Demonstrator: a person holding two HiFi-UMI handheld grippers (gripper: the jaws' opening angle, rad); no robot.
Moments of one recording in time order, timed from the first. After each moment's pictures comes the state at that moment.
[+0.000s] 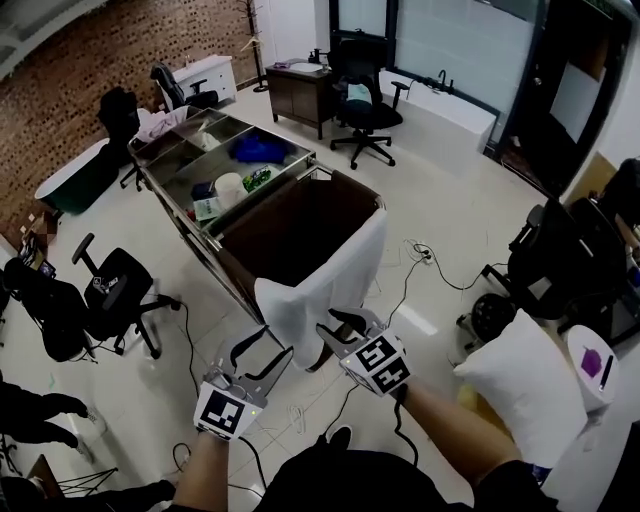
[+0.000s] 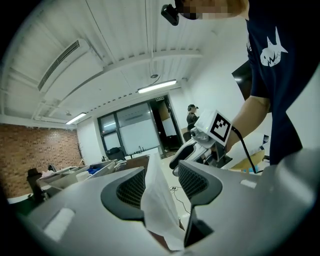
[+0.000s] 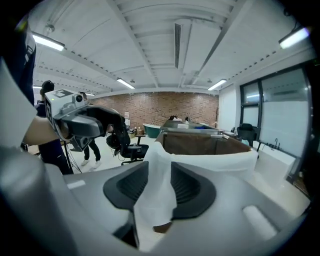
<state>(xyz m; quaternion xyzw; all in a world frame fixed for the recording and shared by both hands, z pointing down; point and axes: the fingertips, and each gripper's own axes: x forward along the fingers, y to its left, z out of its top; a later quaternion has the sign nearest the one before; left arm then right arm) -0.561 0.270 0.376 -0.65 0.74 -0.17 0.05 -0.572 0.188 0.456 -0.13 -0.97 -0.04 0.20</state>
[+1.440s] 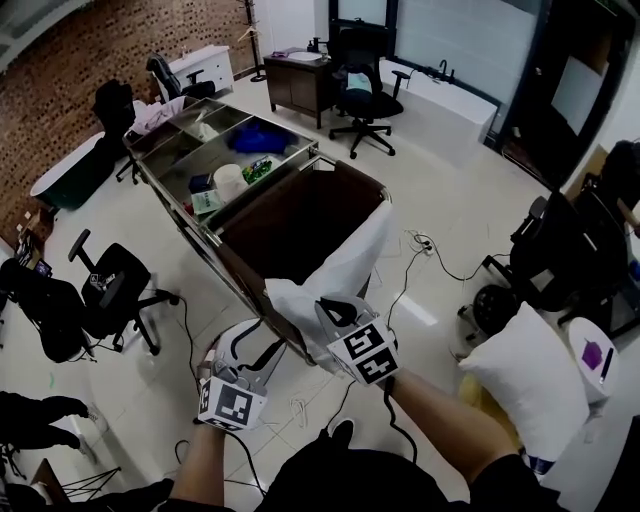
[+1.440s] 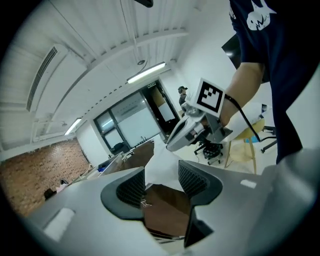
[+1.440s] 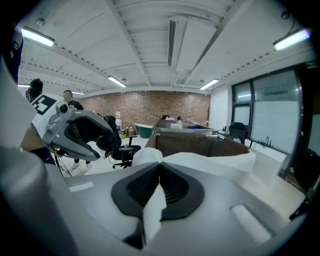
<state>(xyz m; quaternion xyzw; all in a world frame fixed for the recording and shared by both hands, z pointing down) -0.605 0.282 0.426 -0.60 0.73 -0.32 0.05 -0.615 0.188 0.454 -0.08 -0.98 -0.04 0.19</state>
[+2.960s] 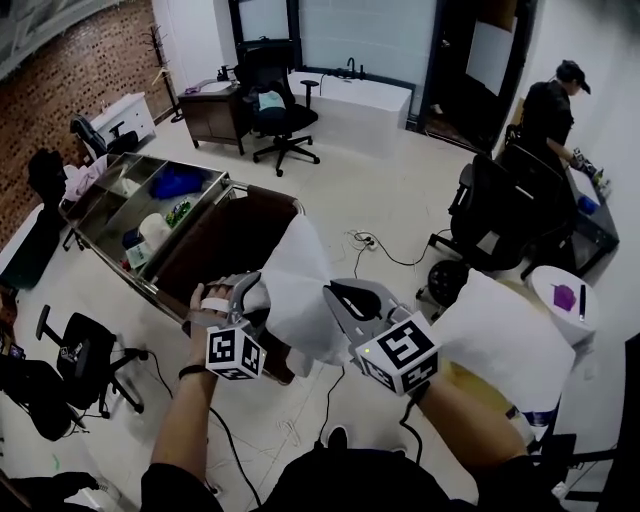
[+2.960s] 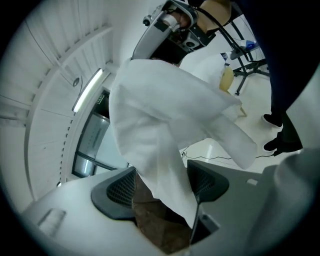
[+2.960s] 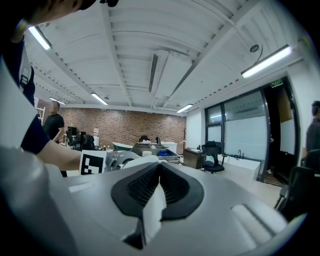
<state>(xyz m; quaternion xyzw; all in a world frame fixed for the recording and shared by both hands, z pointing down) -0.599 0.107 0.435 -0.62 0.52 -0.55 0.21 -0.492 0.086 0.323 0.05 -1.00 -0.02 0.07</state>
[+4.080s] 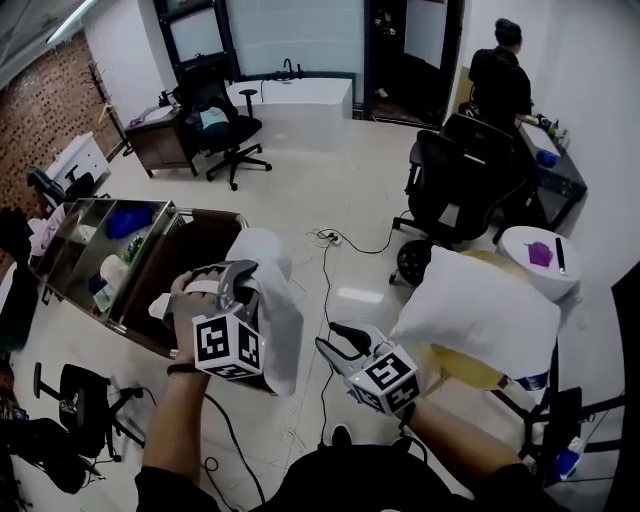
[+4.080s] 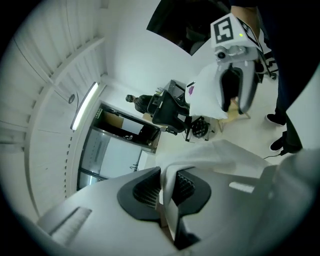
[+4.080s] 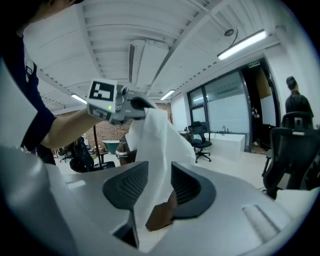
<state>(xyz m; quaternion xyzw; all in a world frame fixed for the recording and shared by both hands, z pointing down) -0.519 0.027 0.338 -0.62 0.49 -0.55 0.27 -0.407 0.072 0.434 0.12 -0.98 0.08 0.14</state>
